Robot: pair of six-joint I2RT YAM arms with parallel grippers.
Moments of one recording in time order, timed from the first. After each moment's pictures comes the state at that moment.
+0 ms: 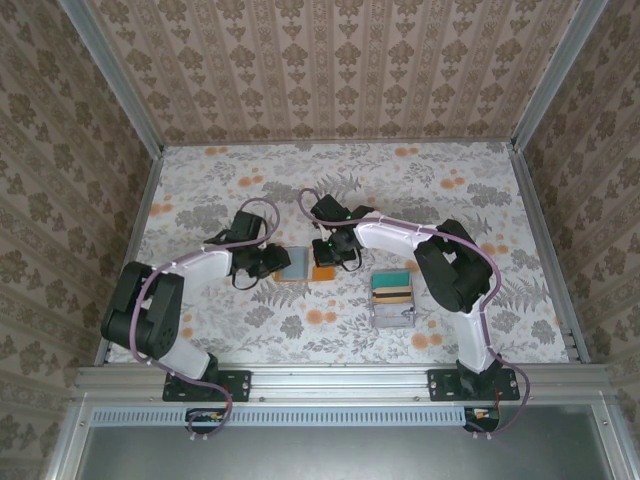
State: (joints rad) left arm -0.41 1.54 0.76 -0.28 0.34 -0.67; right arm 0.70 2.05 1.46 -0.62 -0.19 0.49
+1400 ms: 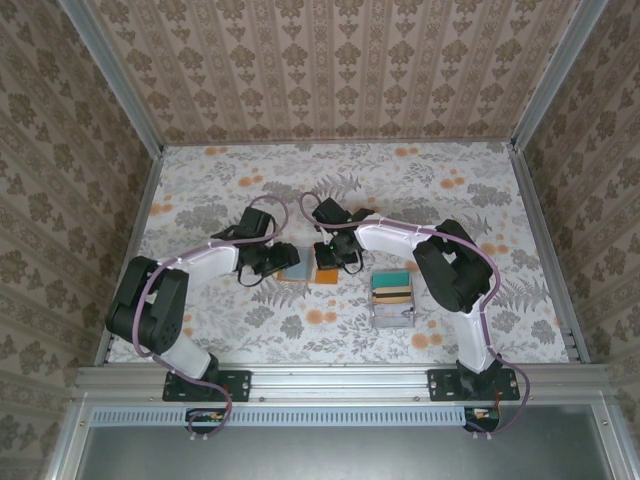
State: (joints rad) left arm -0.44 1.57 0.81 -0.32 0.33 -0.65; right arm 0.70 2.05 1.43 -0.60 -0.19 0.49
